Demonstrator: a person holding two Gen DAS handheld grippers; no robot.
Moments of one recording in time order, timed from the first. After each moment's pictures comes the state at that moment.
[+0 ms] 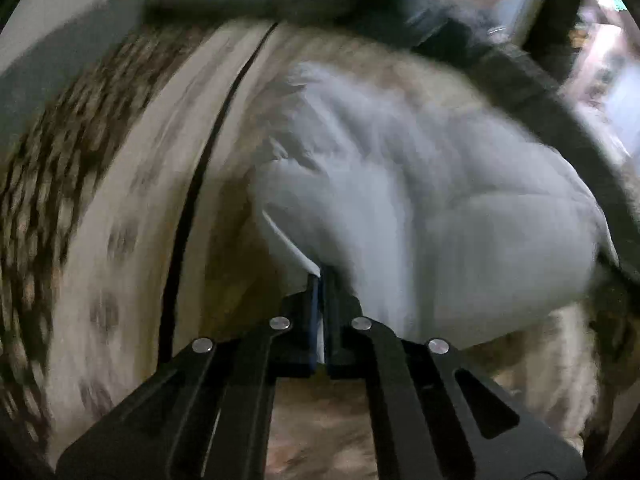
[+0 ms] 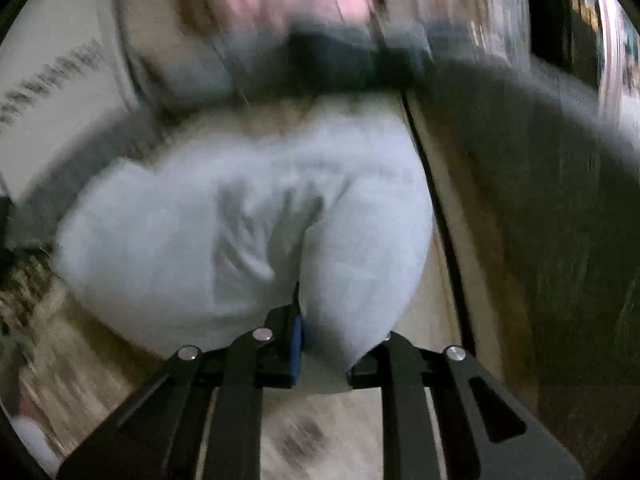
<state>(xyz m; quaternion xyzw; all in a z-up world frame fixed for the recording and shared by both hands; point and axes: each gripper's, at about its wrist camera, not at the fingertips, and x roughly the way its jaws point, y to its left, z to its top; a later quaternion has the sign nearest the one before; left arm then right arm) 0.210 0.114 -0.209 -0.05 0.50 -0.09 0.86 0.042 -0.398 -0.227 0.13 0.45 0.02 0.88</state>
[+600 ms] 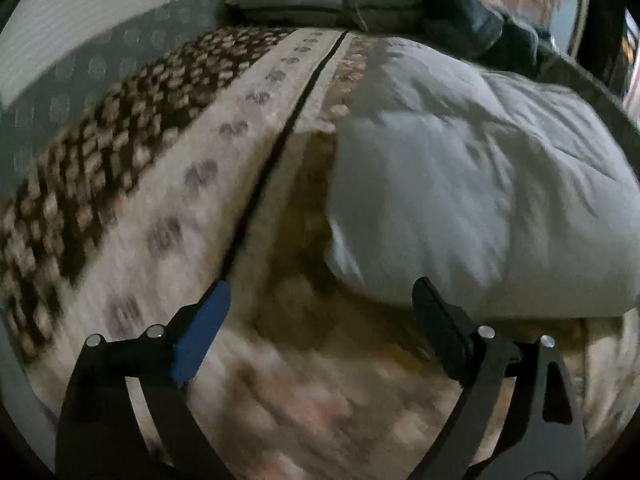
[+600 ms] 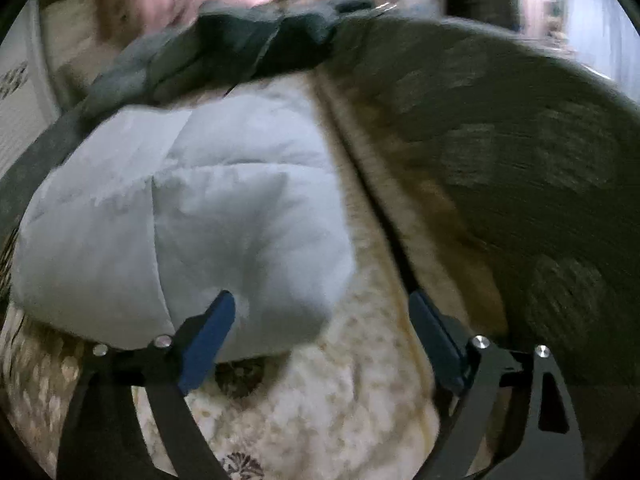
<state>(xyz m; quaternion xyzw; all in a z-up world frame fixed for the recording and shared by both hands) 0.111 0.117 -0.222 -0.03 0.45 0.02 0.89 -0.058 -0.367 -0.186 0.13 0.36 -0.19 0.90</state>
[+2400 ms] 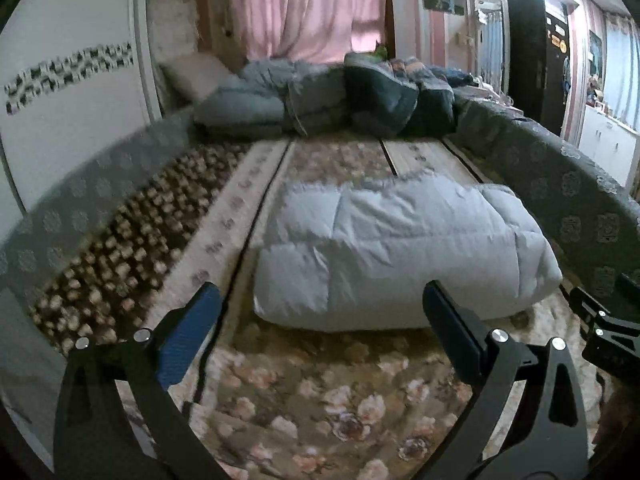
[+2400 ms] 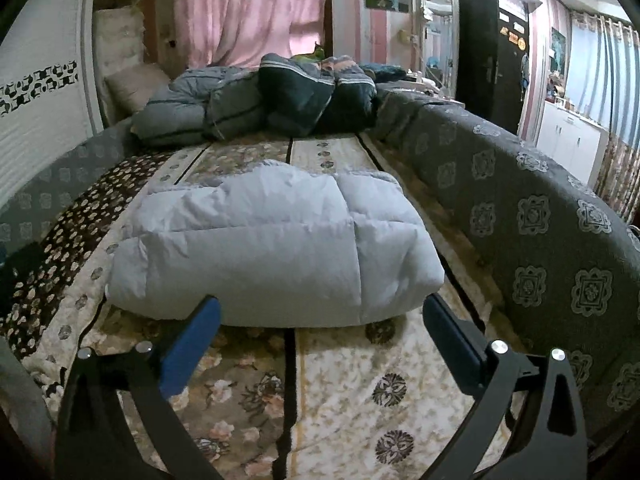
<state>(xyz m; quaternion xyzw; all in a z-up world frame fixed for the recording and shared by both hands) -0.036 -0.003 -0.031 0.06 0.29 -0.03 0.95 -0.124 -0.191 -0.058 0.07 0.32 -0.13 0.94</state>
